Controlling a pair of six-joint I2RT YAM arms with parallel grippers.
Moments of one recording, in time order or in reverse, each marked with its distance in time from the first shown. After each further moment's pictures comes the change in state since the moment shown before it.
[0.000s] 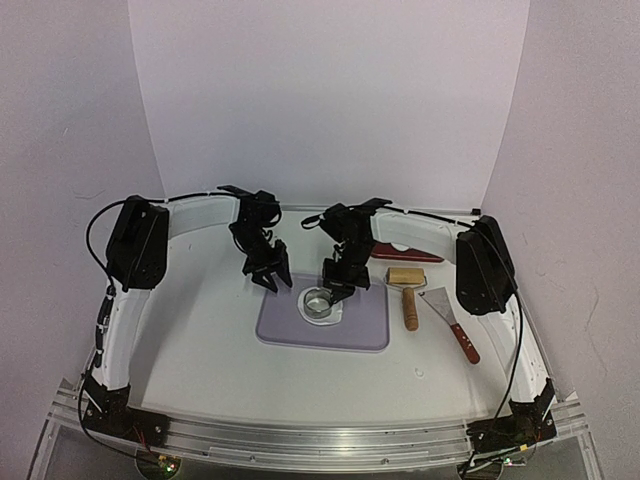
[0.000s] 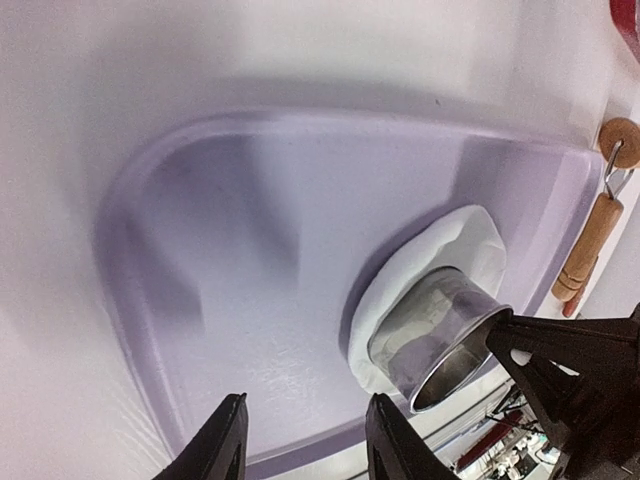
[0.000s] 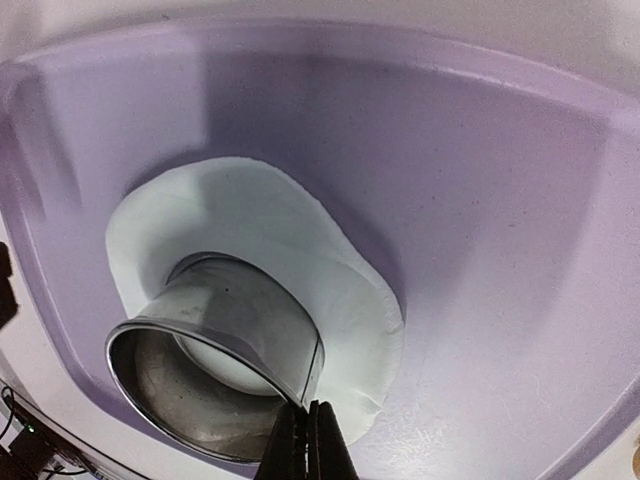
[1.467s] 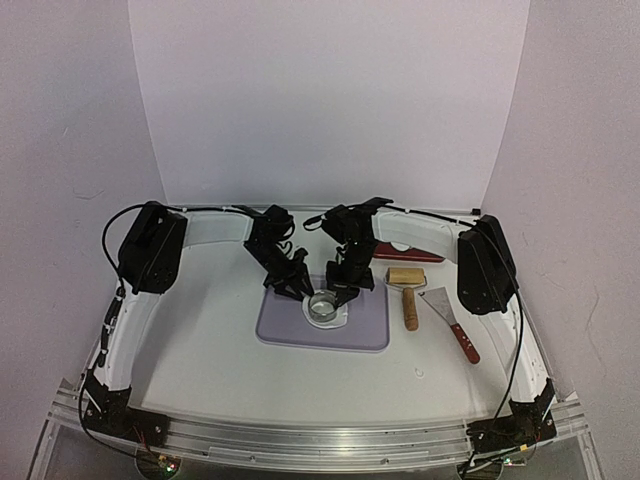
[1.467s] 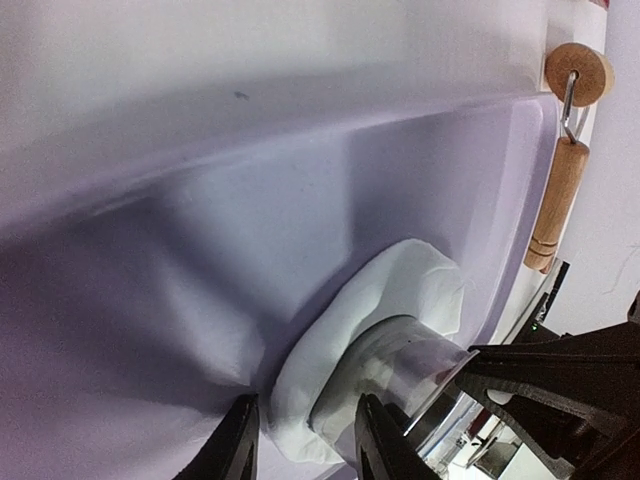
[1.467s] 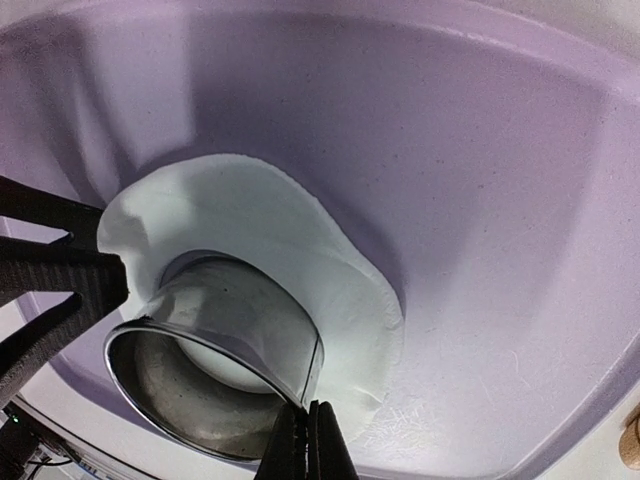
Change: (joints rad) left arm -0.055 0.075 -0.063 0.266 0.178 0.061; right arm -0.001 -0.010 -0.006 -0.052 0.003 -0.026
